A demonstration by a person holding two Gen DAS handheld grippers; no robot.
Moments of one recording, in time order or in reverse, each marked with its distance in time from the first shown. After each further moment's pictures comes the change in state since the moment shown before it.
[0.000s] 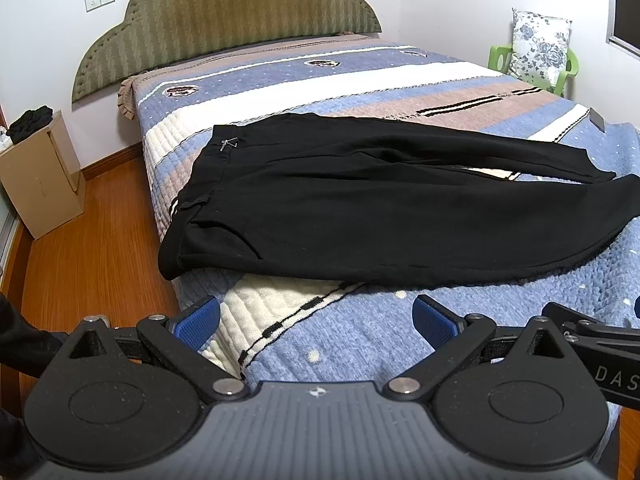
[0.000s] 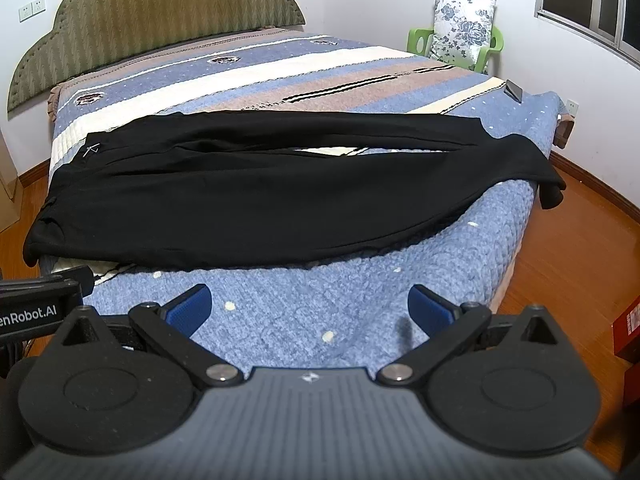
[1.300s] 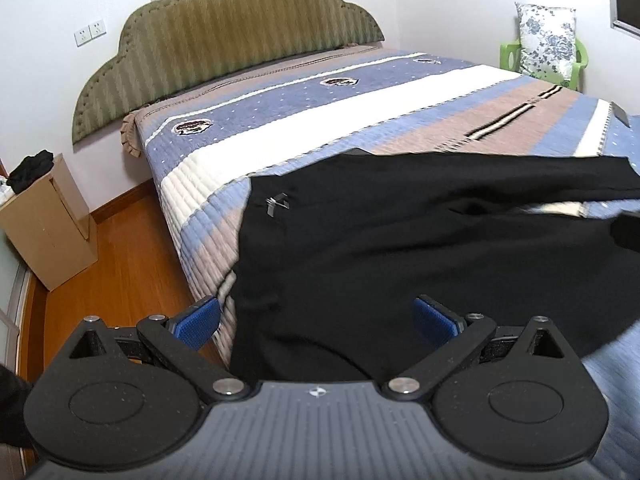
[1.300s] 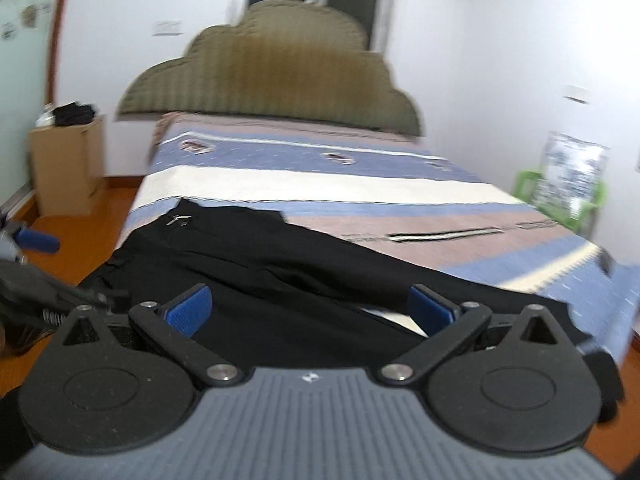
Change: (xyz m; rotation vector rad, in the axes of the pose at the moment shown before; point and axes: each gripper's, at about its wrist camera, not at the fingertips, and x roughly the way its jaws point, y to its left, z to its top) left arm 0.077 0.084 0.086 0.096 -0.039 0.041; right arm 0.020 0.047 0.097 -0.365 -0.290 0.286
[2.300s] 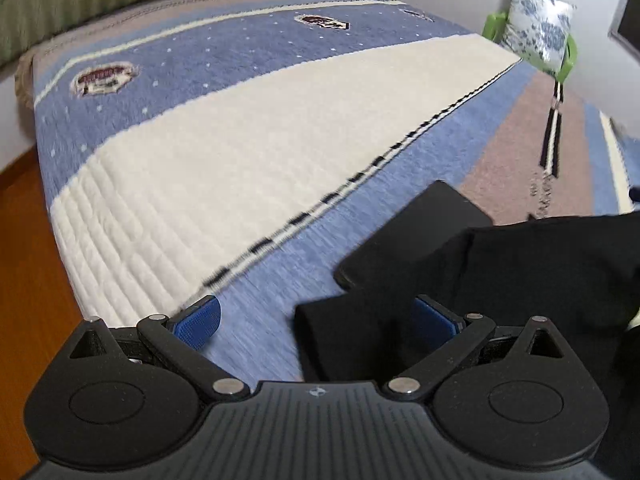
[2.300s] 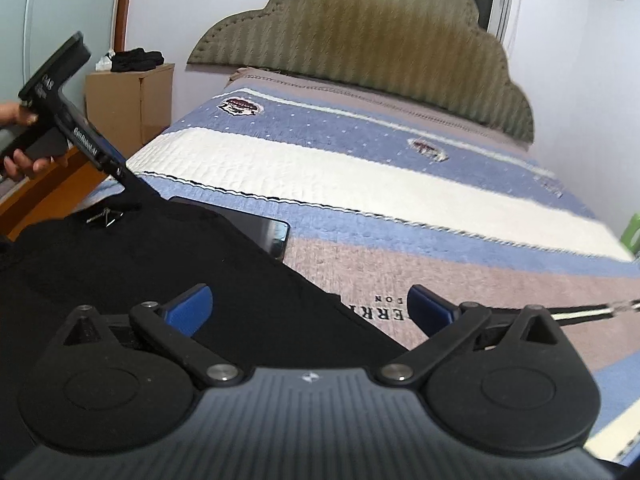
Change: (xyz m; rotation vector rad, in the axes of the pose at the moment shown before) left arm 0.276 0.122 0.144 -0.004 0.220 -0.324; right arm 0.279 -0.084 0.065 -0.162 0.096 0.290
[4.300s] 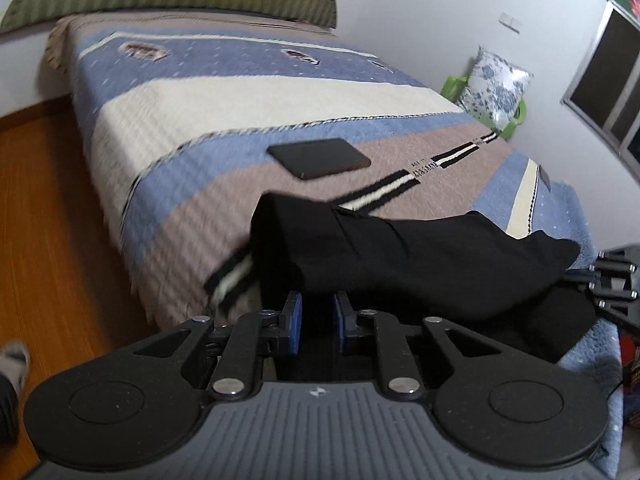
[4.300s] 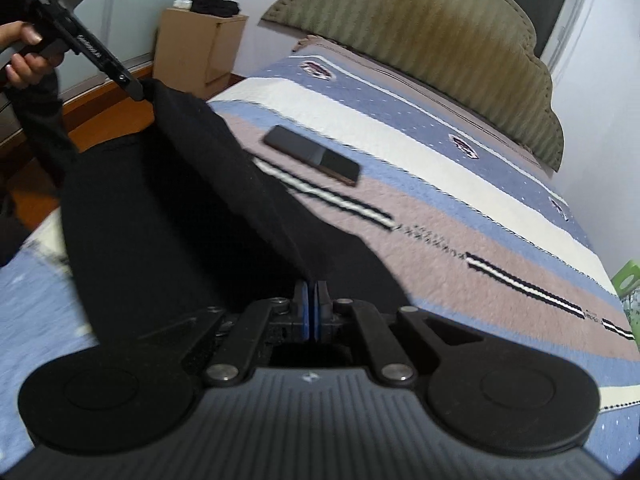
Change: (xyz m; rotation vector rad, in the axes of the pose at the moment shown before) left arm -0.171 -0.046 -0.199 -0.195 -0.168 -0.154; right arm -0.144 0.089 -0.072 -0.259 0.096 0.025
